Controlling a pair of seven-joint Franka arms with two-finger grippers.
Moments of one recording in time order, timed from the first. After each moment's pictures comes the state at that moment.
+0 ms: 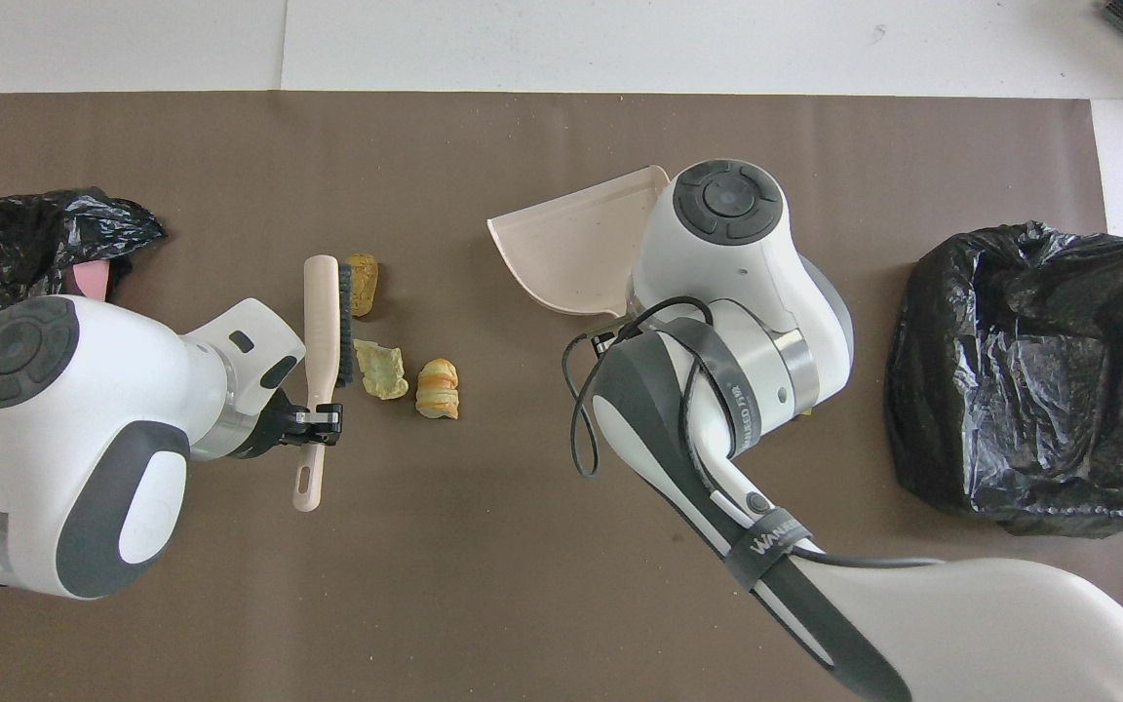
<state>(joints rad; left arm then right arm) -0.32 -0.11 0.01 -2.17 -0.17 2.00 -0.19 0.29 0.39 0.17 -1.57 0.01 1.83 0.09</state>
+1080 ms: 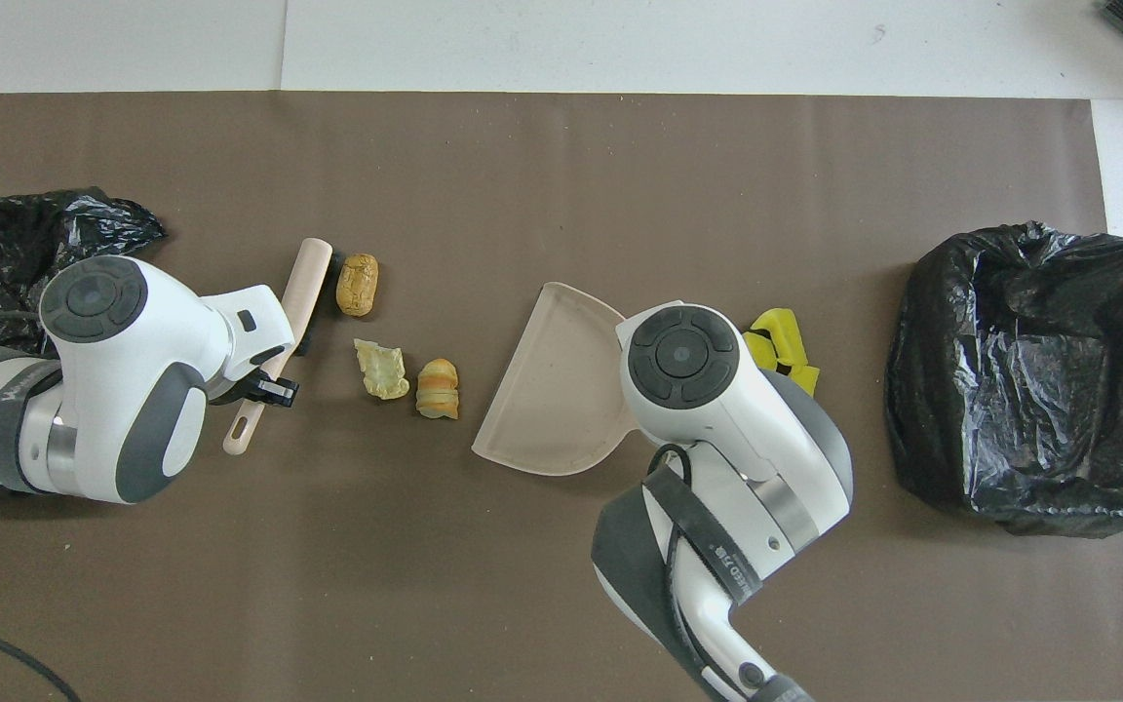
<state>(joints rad) -0.21 0.11 0.00 -2.14 0.07 2.15 0.12 0.38 0.16 0.17 -1.93 -0.15 1.88 -0.52</state>
